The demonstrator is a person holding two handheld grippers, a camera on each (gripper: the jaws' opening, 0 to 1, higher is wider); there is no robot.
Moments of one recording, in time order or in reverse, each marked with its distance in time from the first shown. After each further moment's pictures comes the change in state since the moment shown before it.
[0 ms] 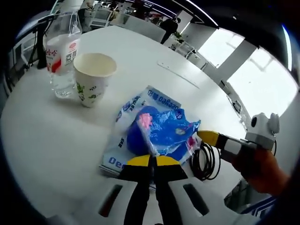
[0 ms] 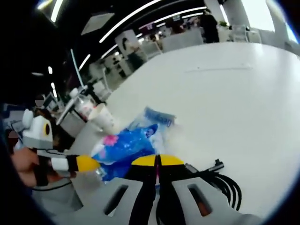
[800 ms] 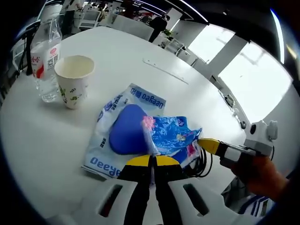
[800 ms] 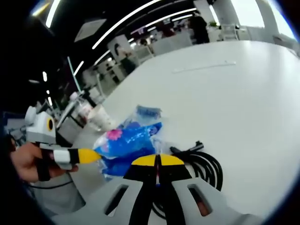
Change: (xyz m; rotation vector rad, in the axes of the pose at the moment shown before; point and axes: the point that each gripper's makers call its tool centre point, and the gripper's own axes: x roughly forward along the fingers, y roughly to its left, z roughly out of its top) left arm 0.003 -0.028 -0.005 0.062 0.012 -0.075; right arm -0.035 -0.018 -0.014 0.060 -0.040 -0.052
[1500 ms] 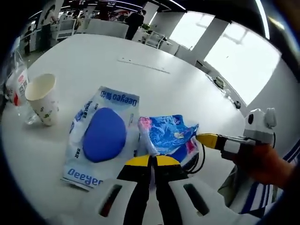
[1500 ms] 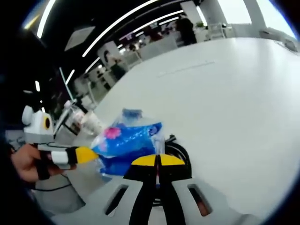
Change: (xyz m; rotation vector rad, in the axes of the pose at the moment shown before) left arm 0.019 -0.043 -0.010 0.193 0.062 -0.064; right arm -0.032 -0.038 -0.012 0.074 -0.031 -0.070
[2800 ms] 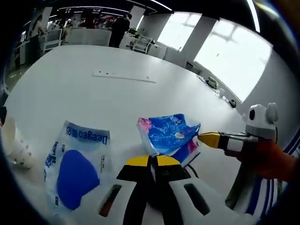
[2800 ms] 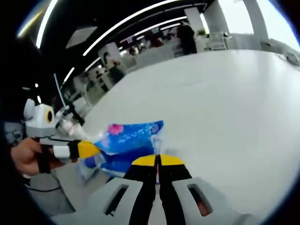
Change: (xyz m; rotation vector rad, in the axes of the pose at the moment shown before) left arm 0.070 -0.037 0.072 0.082 -0.048 -0.047; right arm 0.000 -0.057 0.076 -0.071 -0.044 -0.029
